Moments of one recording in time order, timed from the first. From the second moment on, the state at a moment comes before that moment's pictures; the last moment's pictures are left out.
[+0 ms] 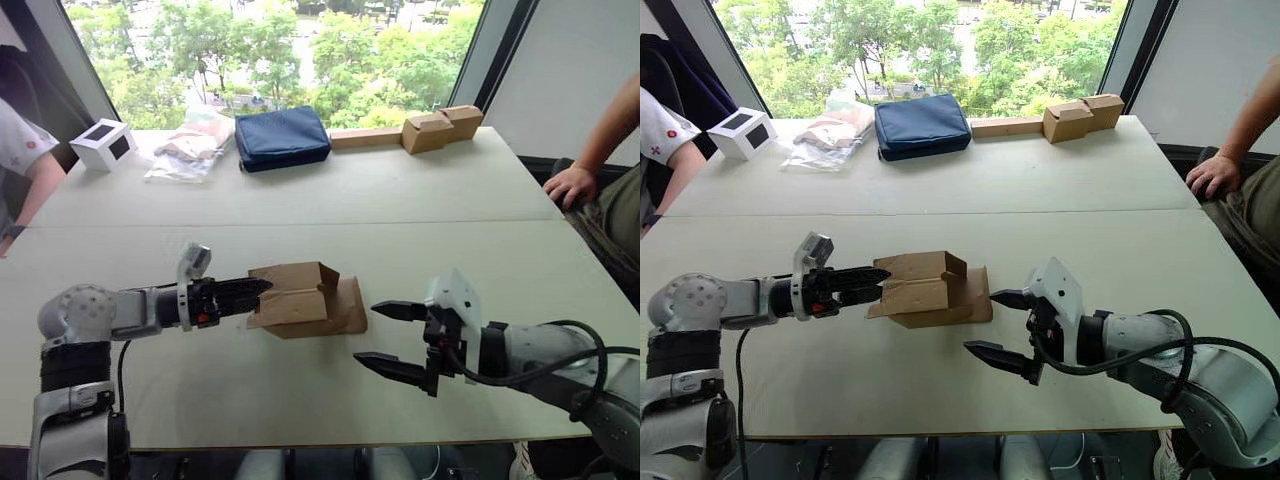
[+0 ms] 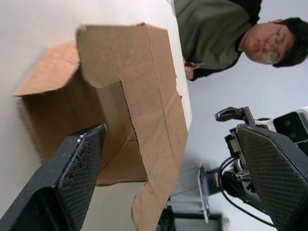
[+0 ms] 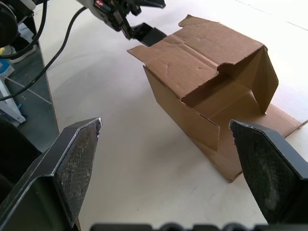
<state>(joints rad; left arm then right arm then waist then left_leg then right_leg) -0.52 0.54 0.32 0.23 -1.01 1.58 -0.77 -0.10 -0.79 -0.12 -0.82 0.94 1.00 0.56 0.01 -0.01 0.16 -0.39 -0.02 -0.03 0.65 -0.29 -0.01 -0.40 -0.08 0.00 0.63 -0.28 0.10</state>
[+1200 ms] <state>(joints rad) -0.59 0.47 0.23 0.32 -0.96 1.47 -0.83 -0.04 -0.83 -0.13 -0.82 0.97 0.98 0.52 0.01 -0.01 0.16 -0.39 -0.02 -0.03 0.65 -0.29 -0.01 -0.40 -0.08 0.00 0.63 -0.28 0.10</state>
